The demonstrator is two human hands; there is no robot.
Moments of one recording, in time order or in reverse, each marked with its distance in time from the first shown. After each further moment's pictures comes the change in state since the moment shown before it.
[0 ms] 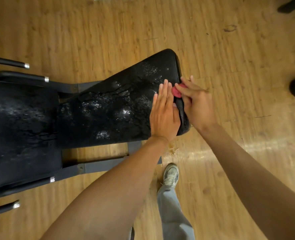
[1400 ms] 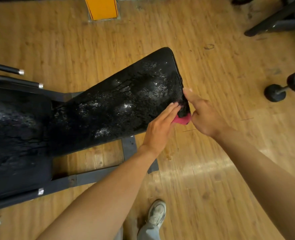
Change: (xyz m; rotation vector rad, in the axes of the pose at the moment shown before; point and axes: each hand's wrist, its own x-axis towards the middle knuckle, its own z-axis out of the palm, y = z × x) left_hand -0.082 -0.037 -0.022 -0.184 -0.063 0.317; right_hand -0.081 -0.036 -0.027 0.003 -0.272 0.149
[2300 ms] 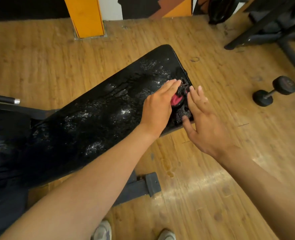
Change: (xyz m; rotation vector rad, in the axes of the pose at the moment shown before) left_hand 0.064 -0.052 -0.011 0.124 0.117 0.150; right_hand 0.001 0.028 0.089 -0.365 0.335 -0.100
